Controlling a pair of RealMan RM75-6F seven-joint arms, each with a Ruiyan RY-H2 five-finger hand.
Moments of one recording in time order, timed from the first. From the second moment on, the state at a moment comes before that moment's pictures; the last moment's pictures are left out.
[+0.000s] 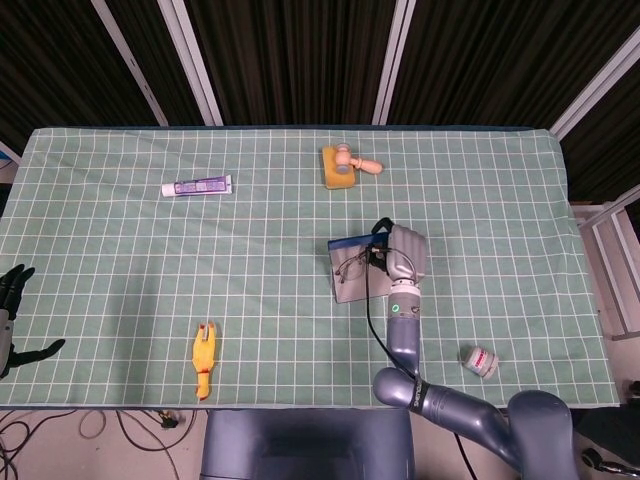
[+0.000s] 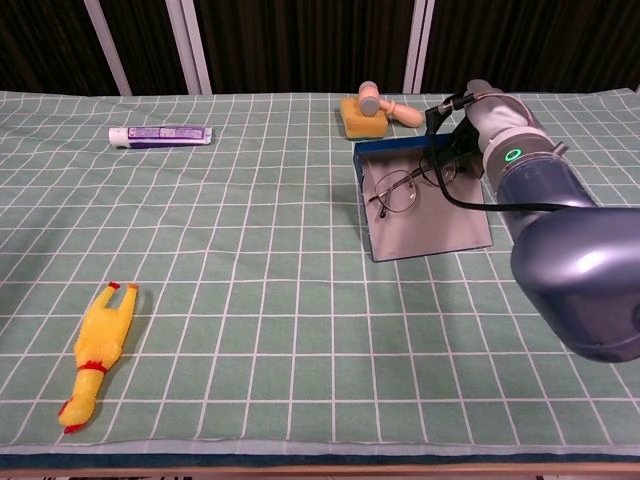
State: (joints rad) left arm -0.11 -1.06 -0.08 -1.70 1.34 1.38 -0.07; right arm 0.86 -2.00 0.49 -1.09 -0.76 1.28 -0.33
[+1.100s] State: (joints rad) left arm -0.10 -1.06 -0.08 -1.70 1.34 1.39 -0.07; right arm 0.83 -2.05 0.55 -1.03 -0.82 1.28 -0.35
